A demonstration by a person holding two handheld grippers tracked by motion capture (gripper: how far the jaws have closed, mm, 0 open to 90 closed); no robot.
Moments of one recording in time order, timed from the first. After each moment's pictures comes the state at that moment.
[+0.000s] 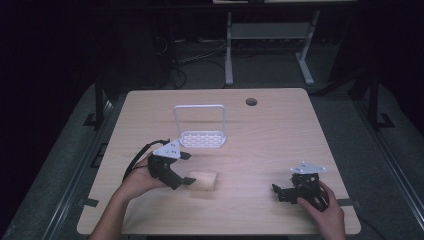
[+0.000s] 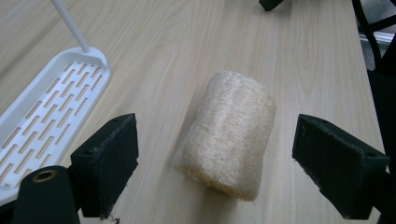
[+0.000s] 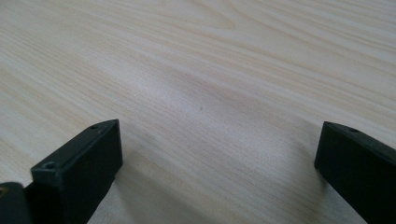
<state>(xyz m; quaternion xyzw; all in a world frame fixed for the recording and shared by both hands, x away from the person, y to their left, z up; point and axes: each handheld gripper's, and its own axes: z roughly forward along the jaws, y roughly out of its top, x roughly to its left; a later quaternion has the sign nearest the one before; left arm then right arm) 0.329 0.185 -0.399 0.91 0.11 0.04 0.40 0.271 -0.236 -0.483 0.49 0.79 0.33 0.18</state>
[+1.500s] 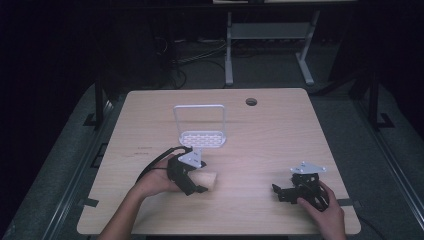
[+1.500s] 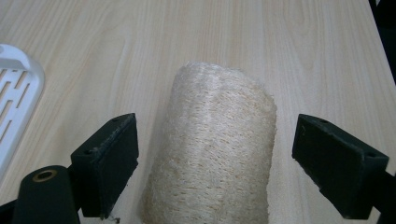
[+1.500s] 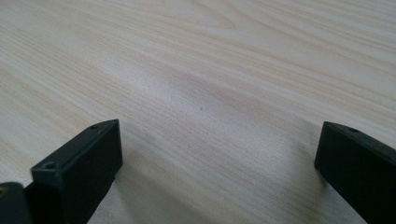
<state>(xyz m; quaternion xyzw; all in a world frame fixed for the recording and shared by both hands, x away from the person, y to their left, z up) 0.334 0.141 -0.428 0.94 0.03 0.01 0.34 0.271 -0.236 -0.483 0.49 0.79 0.33 0.18</state>
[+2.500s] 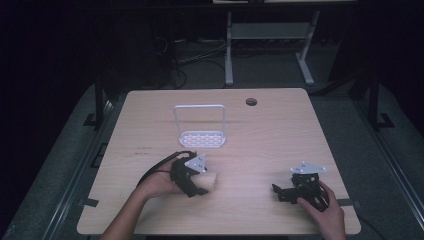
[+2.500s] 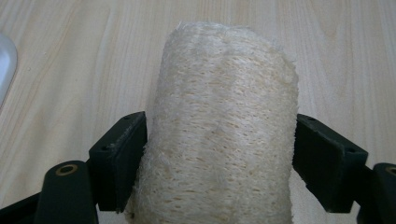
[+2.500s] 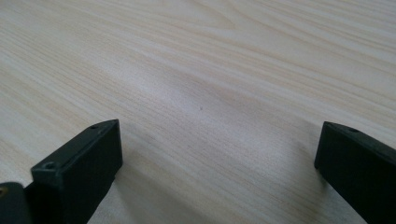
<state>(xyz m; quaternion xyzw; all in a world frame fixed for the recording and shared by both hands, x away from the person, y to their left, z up) 0.334 0.134 -0.445 0.95 0.02 0.02 0.30 0.271 -0.236 -0.483 0.49 0.79 0.33 0.18</state>
